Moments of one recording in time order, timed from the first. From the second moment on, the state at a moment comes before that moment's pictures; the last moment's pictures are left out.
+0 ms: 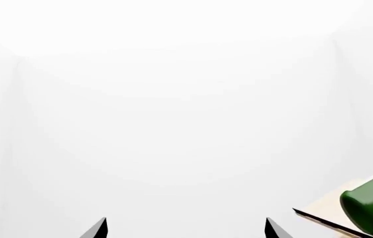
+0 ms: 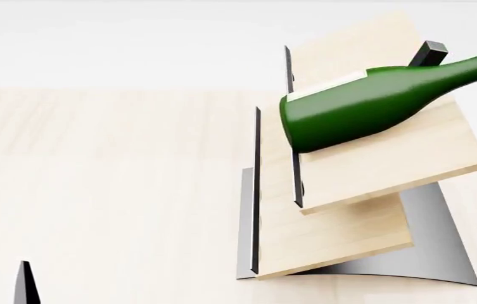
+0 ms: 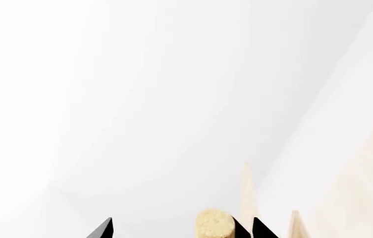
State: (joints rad) left arm 0.19 -0.43 0.39 0.66 0.05 0.16 -0.57; right arm 1.09 1.04 -0.87 0.28 2.41 -0.12 0.04
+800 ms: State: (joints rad) left arm 0.18 -0.43 0.40 0.65 0.06 0.16 -0.57; right arm 0.75 1.23 -0.92 -0.06 1.84 -0.76 0.27
